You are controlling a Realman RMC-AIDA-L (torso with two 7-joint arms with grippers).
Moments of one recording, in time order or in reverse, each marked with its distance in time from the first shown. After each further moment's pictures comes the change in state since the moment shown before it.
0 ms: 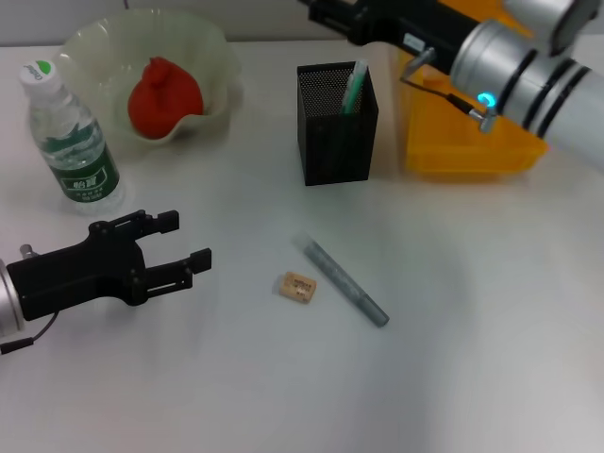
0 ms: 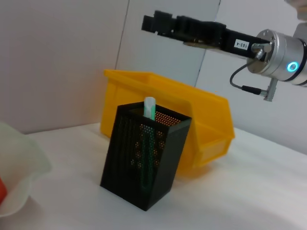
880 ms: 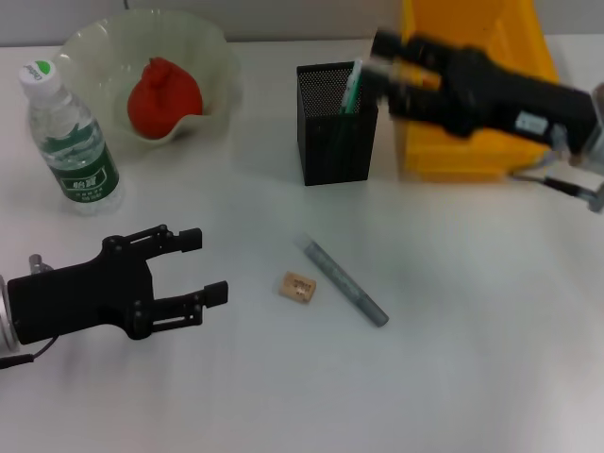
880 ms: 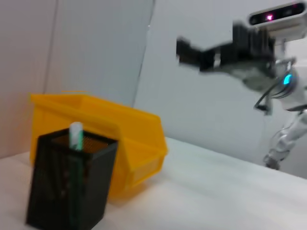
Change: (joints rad) left arm 0.002 0.013 0.001 -0.002 0.028 0.180 0.082; right arm -0.254 -0.121 0.044 -0.266 -0.424 -0.510 0.544
